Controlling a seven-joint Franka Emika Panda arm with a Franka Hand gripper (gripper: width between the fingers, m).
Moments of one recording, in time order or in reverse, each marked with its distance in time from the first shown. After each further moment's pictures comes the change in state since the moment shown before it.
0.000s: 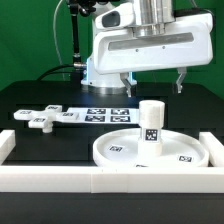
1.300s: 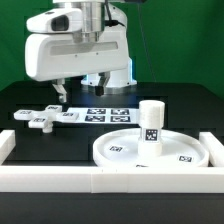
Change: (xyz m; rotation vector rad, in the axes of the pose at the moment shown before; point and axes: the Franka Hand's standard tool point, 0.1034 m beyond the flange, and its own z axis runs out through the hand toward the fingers) arm -0.026 0.128 0.002 -0.047 -0.053 -0.649
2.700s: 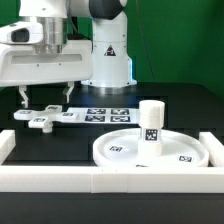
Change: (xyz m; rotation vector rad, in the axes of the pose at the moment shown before) arm -0.088 0.036 0.026 -0.048 -0.029 0.056
